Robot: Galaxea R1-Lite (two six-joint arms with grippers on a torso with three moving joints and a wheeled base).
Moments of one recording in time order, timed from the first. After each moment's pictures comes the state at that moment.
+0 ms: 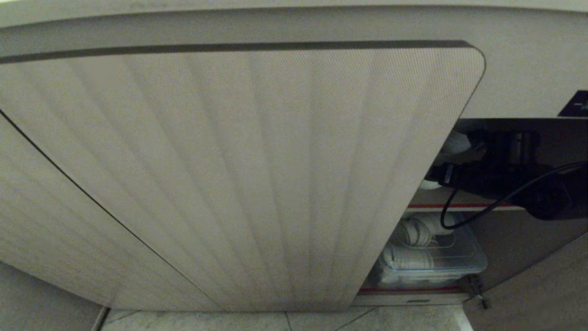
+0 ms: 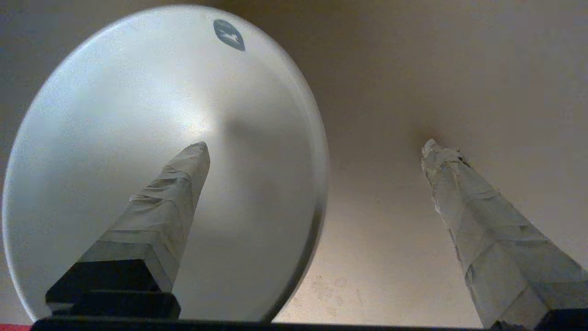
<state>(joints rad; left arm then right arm) 0.00 0.00 0.00 0.00 -0.01 0.00 0.00 1.96 -1.05 -0.56 0.12 0.21</state>
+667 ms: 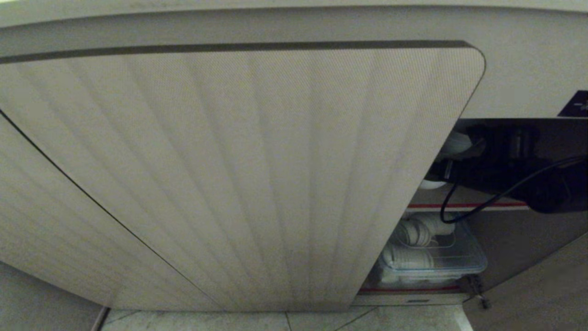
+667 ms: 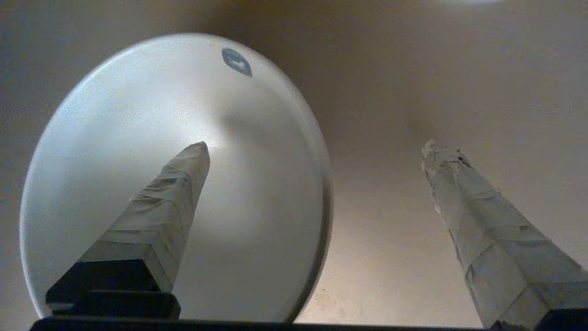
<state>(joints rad) 0.00 0.00 0.00 0.00 -0.01 0.00 0.00 1.97 -1.10 -0.50 0.12 0.21</state>
